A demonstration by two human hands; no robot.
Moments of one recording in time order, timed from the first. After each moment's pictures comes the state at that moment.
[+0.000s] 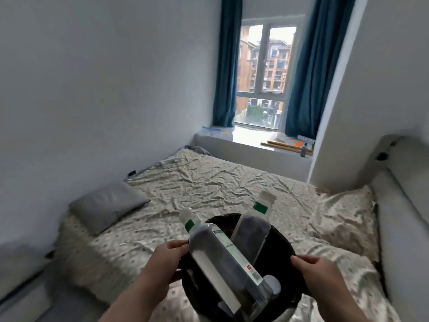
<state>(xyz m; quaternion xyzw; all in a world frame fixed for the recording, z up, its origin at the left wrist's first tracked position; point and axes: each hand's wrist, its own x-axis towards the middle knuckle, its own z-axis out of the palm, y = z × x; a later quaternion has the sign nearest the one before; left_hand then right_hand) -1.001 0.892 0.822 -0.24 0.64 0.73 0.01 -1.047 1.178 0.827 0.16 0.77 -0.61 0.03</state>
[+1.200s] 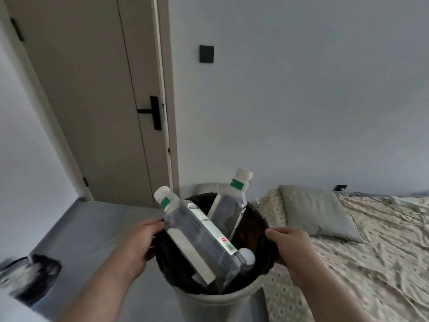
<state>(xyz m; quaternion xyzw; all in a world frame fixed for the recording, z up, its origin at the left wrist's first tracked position) -0.698 0.461 0.818 -0.57 0.38 0.62 -0.39 -0.965 0.544 0.840 -0.27 0.75 -0.46 0.39</state>
